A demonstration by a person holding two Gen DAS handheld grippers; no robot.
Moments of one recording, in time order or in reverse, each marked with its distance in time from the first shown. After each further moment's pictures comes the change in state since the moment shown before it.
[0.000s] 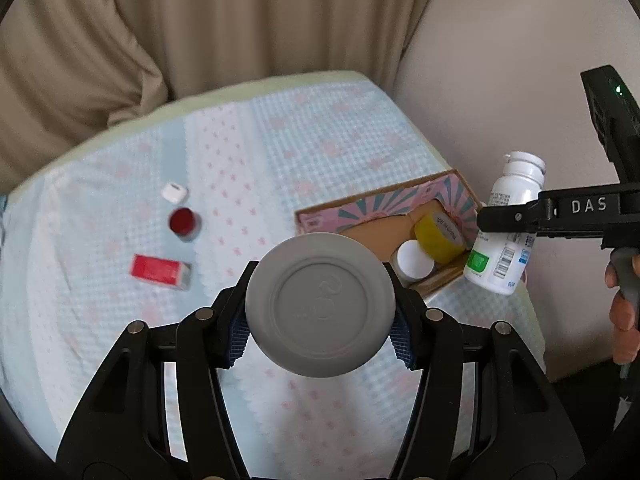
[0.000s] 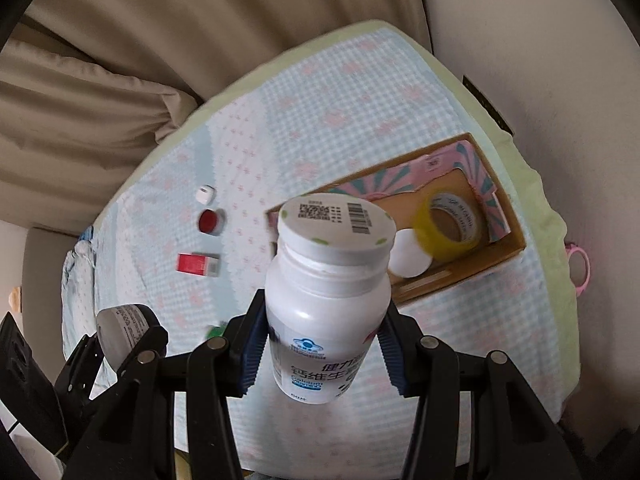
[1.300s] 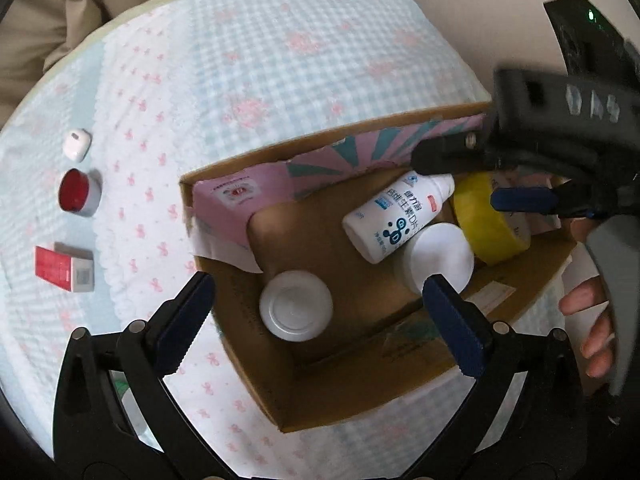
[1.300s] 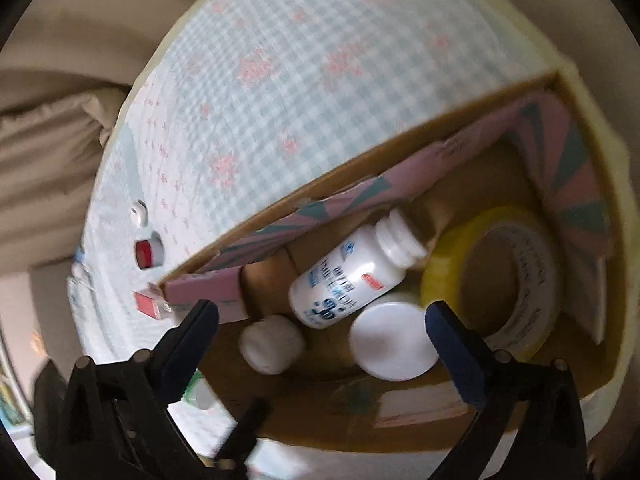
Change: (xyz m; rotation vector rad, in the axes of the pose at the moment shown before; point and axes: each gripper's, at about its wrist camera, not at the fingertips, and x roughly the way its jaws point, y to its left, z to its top) left arm 0.216 -0.040 0.015 -0.003 0.314 -0.019; right arm 0.179 -0.086 0.092 0.138 0.250 0.068
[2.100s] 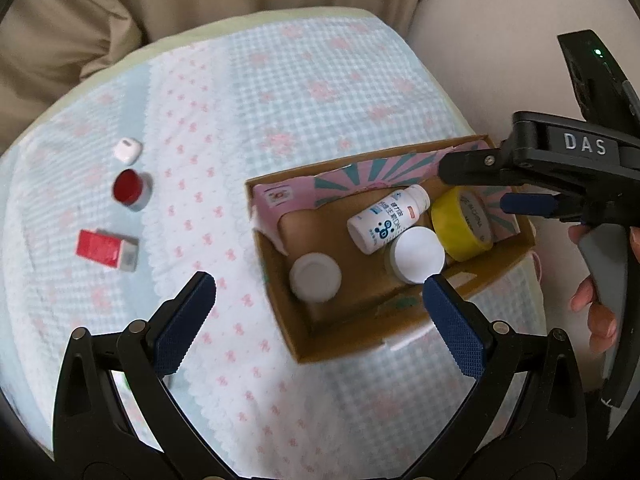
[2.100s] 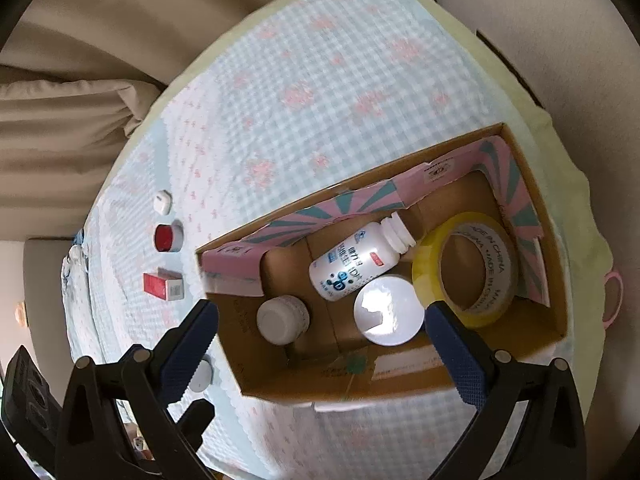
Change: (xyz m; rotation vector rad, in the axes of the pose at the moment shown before) left arm -0.097 0.010 -0.036 -0.045 -0.131 0.026; right arm -0.062 0.027 -0.042 -0.098 -0.121 -0.014
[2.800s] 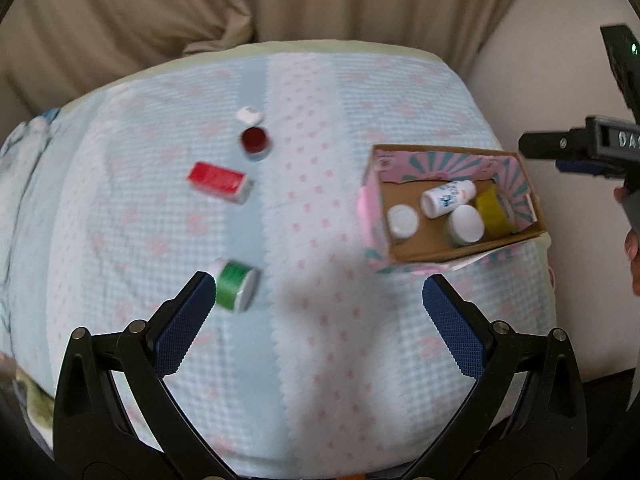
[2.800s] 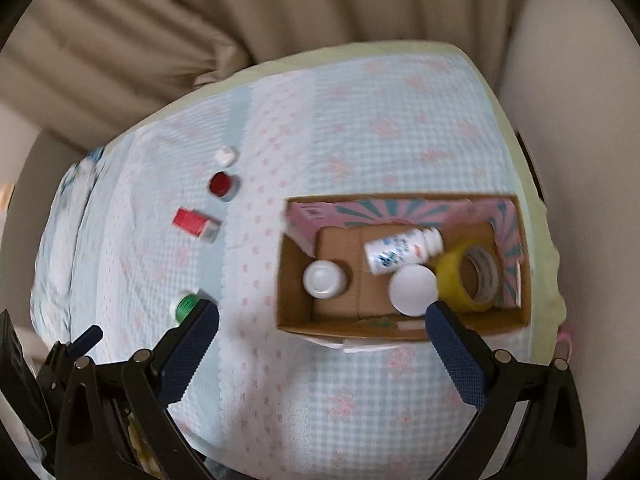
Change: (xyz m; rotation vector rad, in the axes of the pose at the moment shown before) left arm -0.118 0.089 -0.119 -0.194 -0.116 0.141; right arm -0.068 0.108 -0.084 -0.405 -0.113 -0.089
